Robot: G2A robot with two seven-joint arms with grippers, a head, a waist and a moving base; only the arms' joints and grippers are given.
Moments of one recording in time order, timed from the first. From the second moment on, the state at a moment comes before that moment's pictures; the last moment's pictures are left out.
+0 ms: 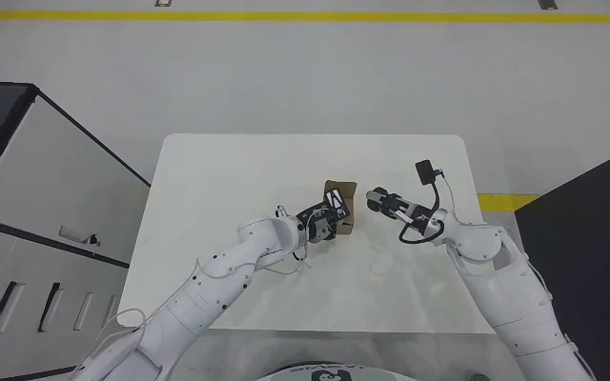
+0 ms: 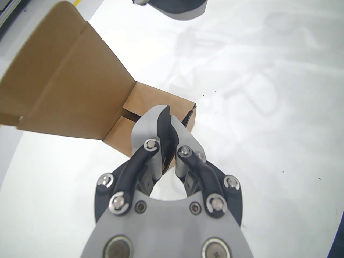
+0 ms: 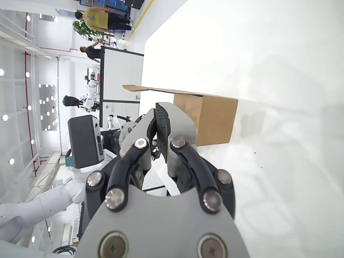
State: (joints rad) left arm 1.15 -1.27 -0.79 -1.48 1.41 -0.45 -0.34; right arm -1.42 -1.05 1.30 -1.59 0.04 -0.08 0.69
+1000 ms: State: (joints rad) left arm 1.28 -1.22 -0.93 -1.63 1.43 -0.58 -0.23; right arm -1.40 -1.04 1.34 -1.56 0.11 -0.12 0.79
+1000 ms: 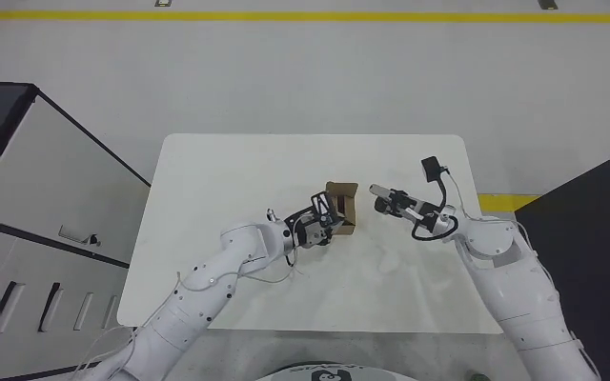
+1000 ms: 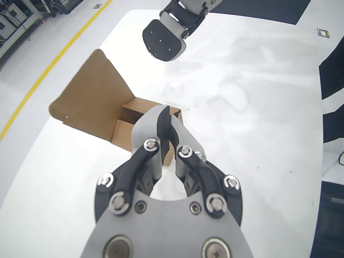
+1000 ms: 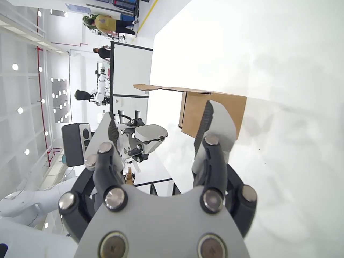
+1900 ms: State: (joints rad) left arm 1.41 -1.17 -1.06 -1.72 1.45 -0.58 -0.18; right arm -1.35 -1.05 1.33 -1.47 0.27 -0.17 0.81
